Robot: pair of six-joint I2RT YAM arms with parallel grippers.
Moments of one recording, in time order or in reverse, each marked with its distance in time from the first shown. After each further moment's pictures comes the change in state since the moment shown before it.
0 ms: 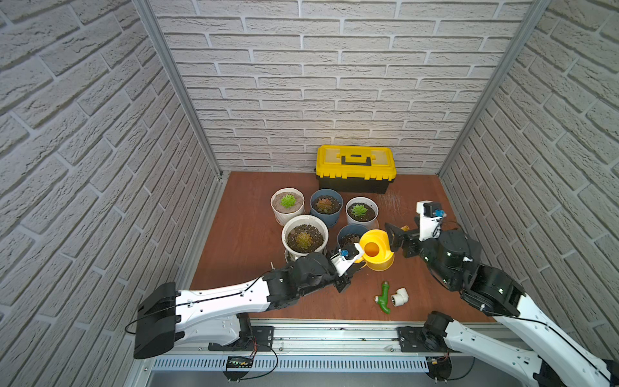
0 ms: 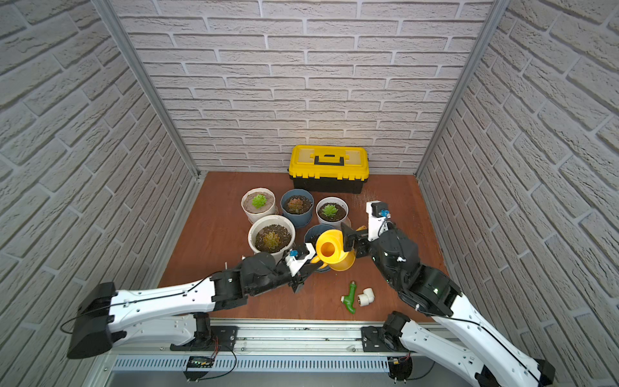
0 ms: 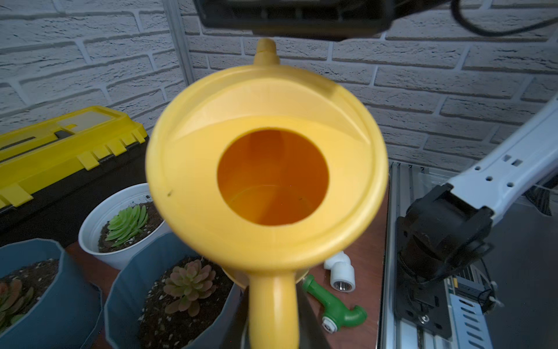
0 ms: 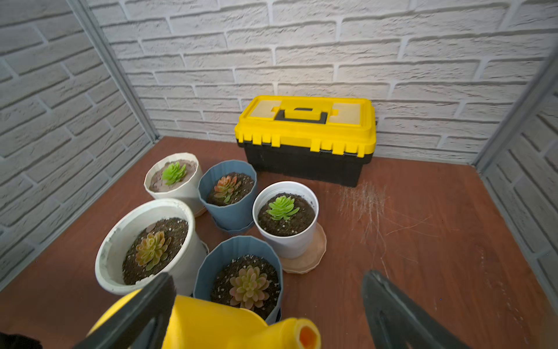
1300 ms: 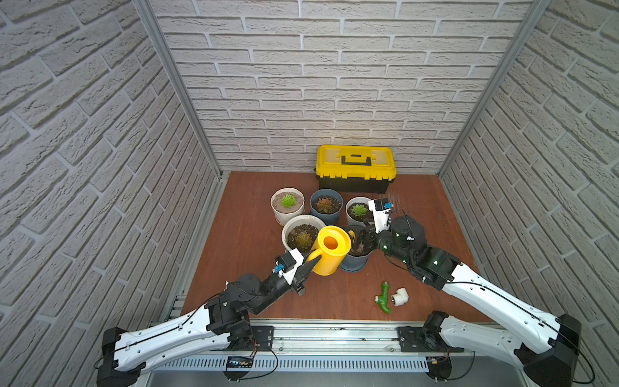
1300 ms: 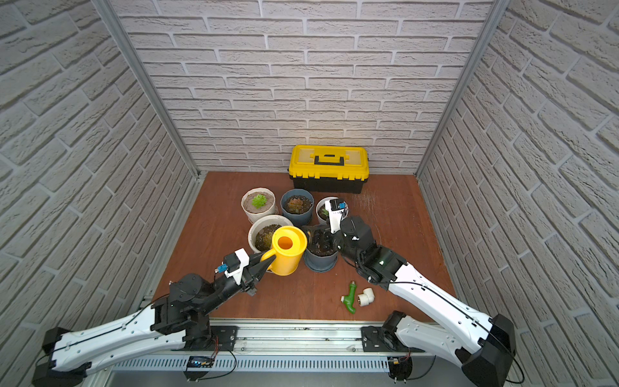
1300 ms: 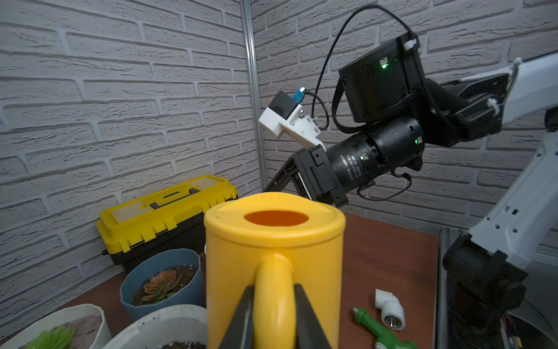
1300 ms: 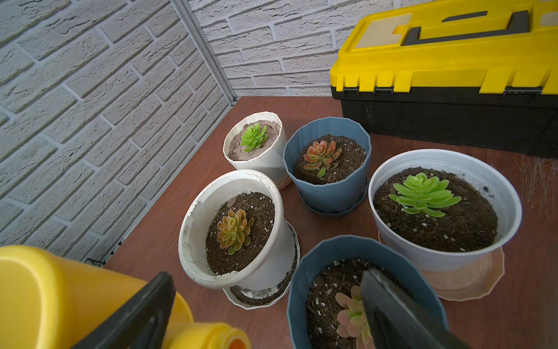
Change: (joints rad) left arm 0.013 -0.596 -0.238 -0.021 -0.160 0.100; right arm -0.046 0.265 -0.156 0.407 -0.382 0.145
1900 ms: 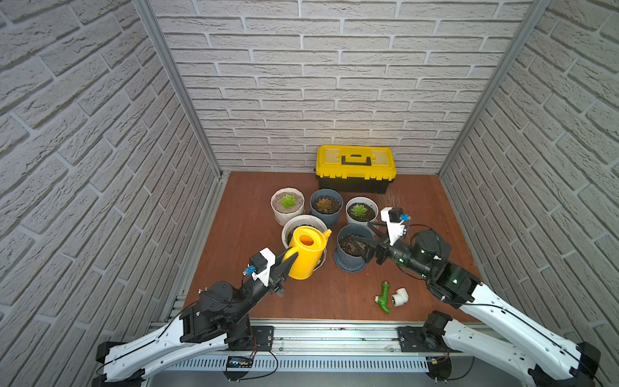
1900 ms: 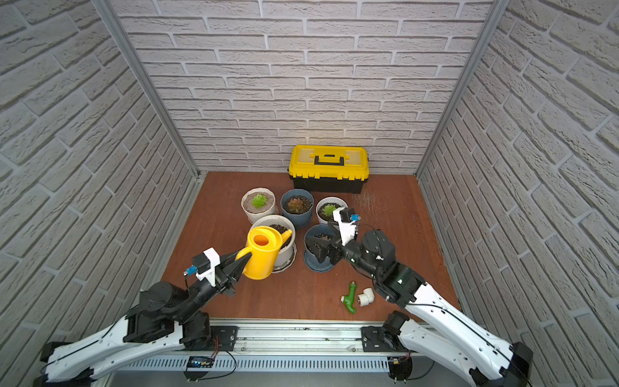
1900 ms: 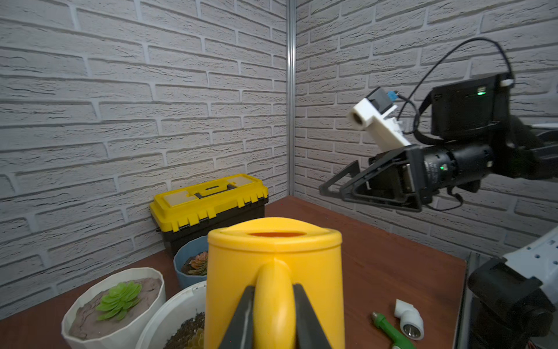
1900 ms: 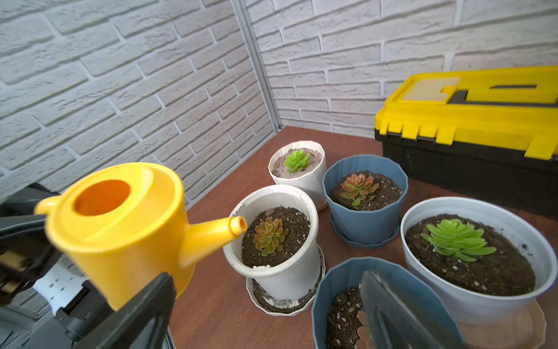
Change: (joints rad) left arm 0.000 -0.253 0.055 -0.326 -0.172 -0.072; right arm -0.005 -0.301 -0.182 0.134 -0.155 -0.130
